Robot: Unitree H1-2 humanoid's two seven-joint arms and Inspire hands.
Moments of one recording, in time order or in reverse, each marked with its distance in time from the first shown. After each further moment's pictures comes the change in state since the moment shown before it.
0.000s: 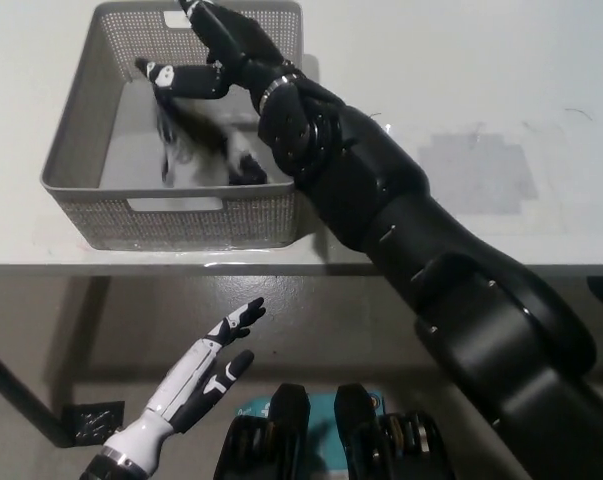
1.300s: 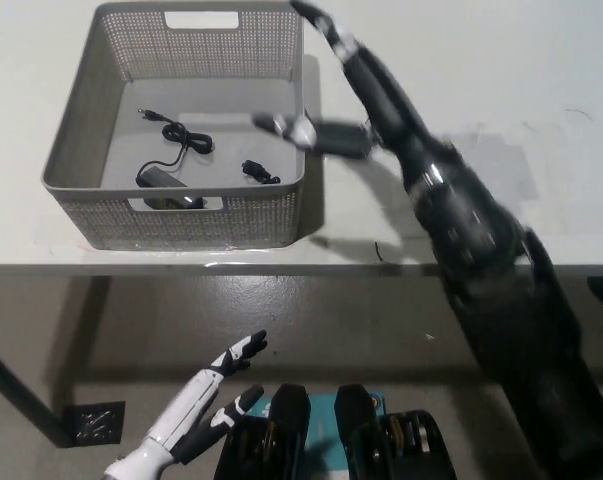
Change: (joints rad) left_arm 0.067 0.008 -0.017 0.002 0.026 0.000 -0.010; right_arm 0.676 -0.199 -0.141 -1.095 0.093 0.146 0.181
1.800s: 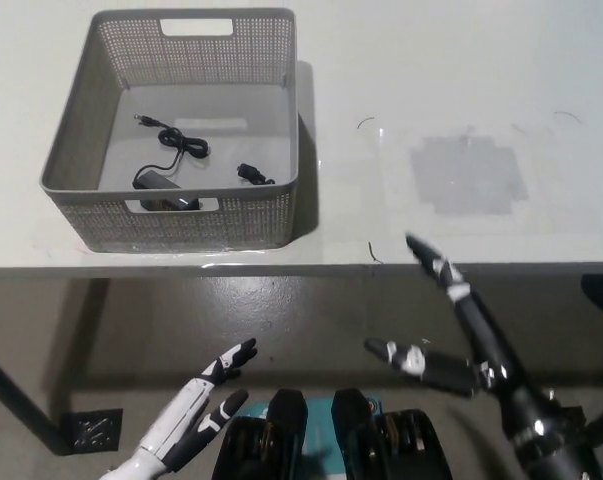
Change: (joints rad) left_arm 0.029 -0.003 0.024 0.001 -0.001 -0.006 0.003; right_arm 0.623 -0.041 -0.023 -0.301 0.161 -0.055 0.024
